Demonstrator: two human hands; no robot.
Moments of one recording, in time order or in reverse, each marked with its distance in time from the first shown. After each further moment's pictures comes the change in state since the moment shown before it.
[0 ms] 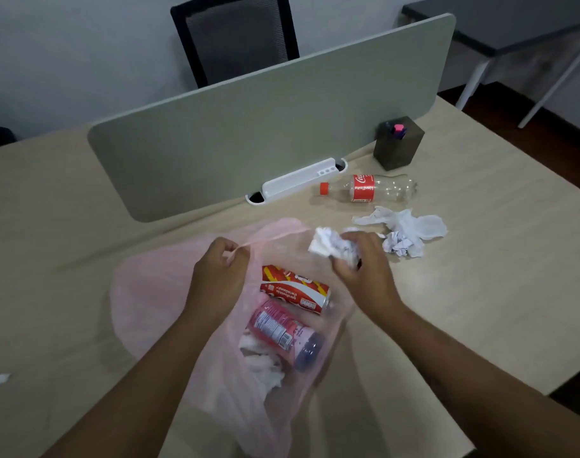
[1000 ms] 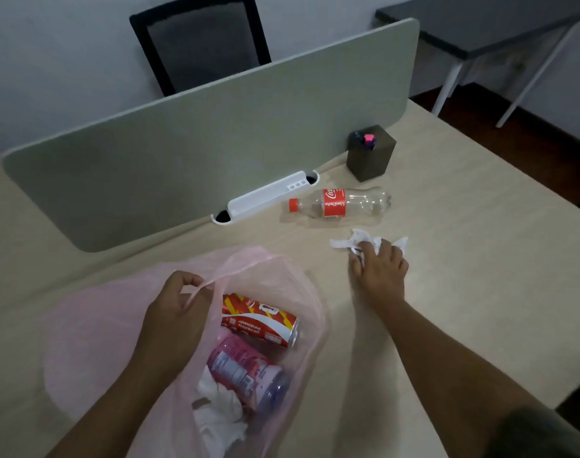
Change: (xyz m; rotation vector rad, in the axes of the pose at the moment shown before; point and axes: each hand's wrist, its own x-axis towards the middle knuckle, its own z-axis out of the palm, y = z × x) left_hand 0.000 0.005 0.016 0.004 -0.028 -0.009; right_hand 0.051 0.128 -0.011 -0.794 0.002 0.230
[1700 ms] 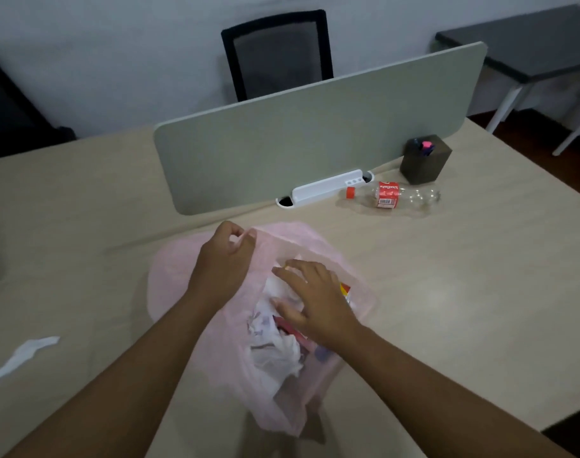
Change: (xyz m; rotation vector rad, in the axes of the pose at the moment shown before) left_hand -0.009 -0.004 -0.062 0.059 0.115 0.091; right_hand -0.144 -0.168 -0.093 0.423 -0.229 -0.730
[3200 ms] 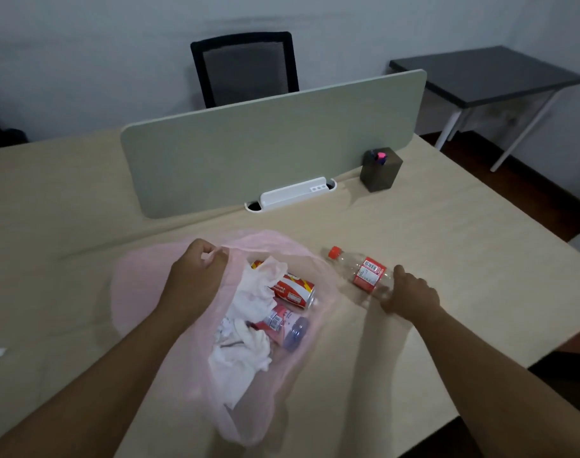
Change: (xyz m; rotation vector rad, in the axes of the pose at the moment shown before) left_hand -0.024 -0.017 0.009 -0.058 -0.003 0.002; right_hand -0.079 0.173 -0.075 -0.478 -0.221 0.856
